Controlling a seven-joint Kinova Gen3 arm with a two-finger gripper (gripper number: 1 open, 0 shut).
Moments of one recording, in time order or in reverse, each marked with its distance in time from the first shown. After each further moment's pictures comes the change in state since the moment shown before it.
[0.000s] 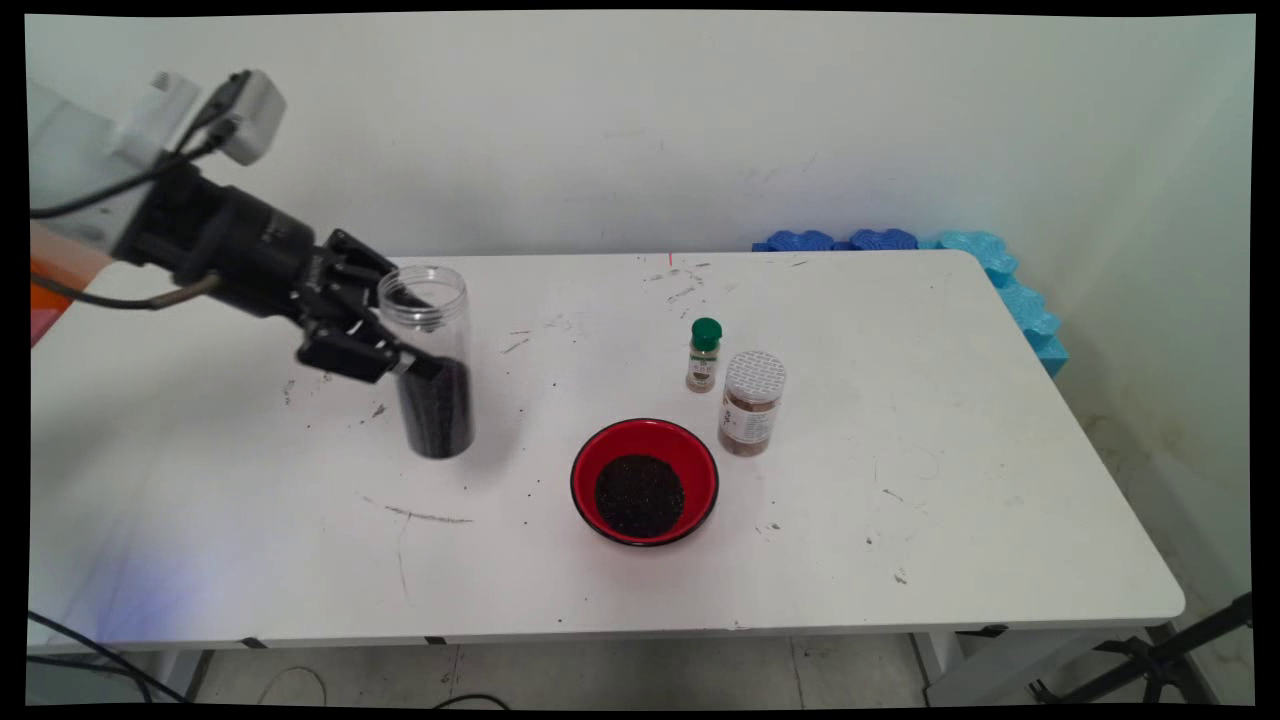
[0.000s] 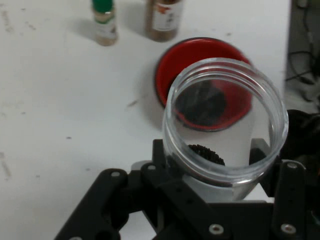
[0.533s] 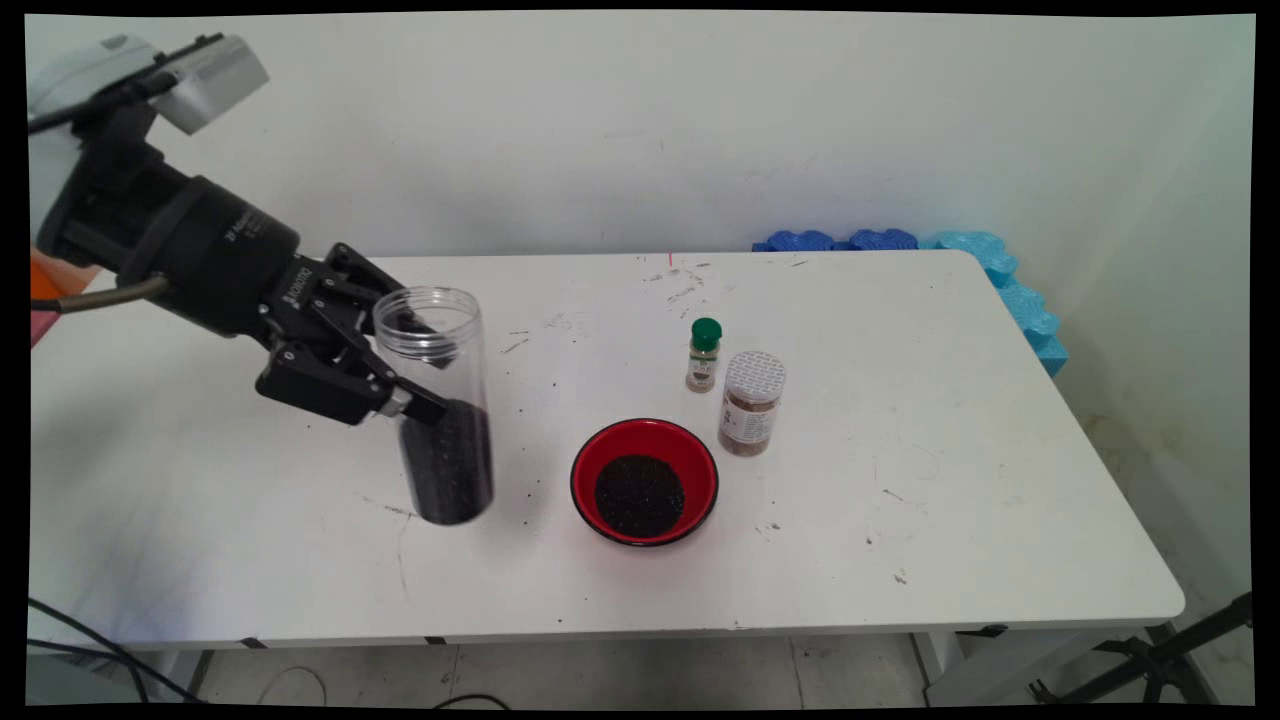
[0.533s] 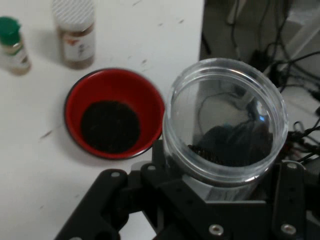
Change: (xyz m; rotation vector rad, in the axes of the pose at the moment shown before) arm 0.035 0.051 -0.017 -0.152 0.019 -0.011
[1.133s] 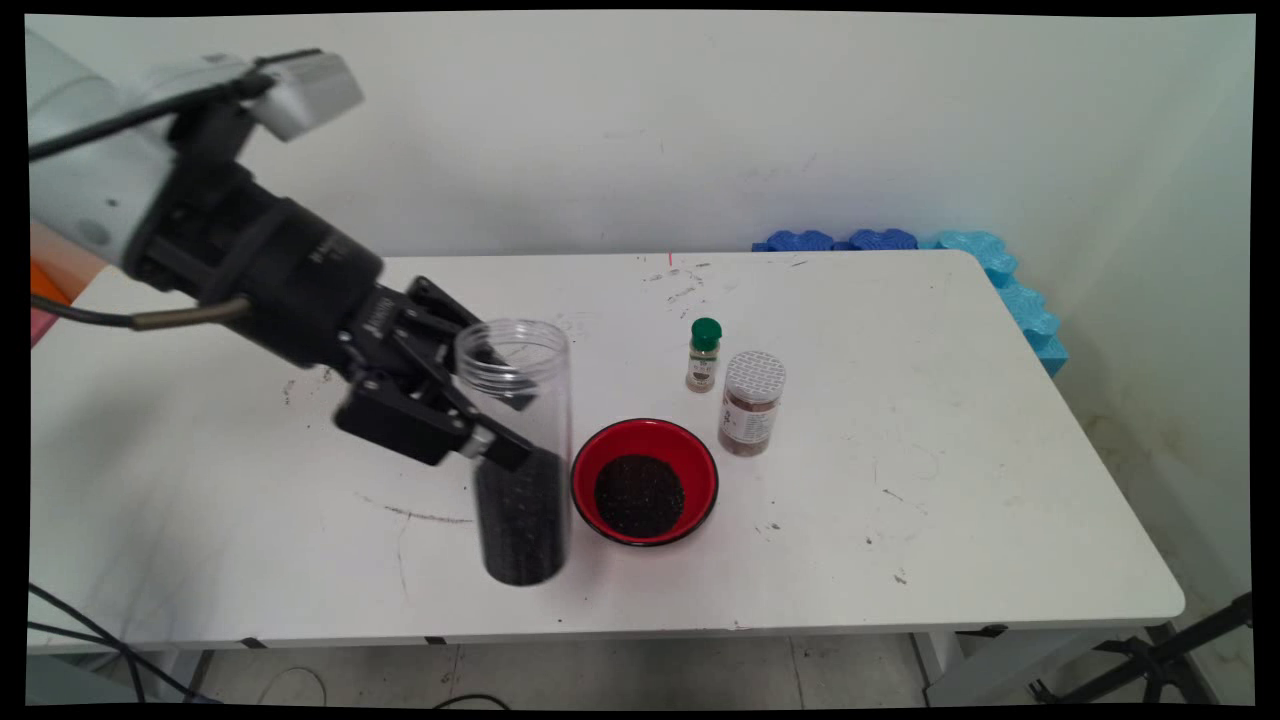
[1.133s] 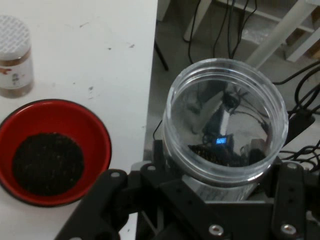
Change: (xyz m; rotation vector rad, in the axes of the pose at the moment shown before) arm 0.032 0.019 0.041 -0.117 0.017 -0.047
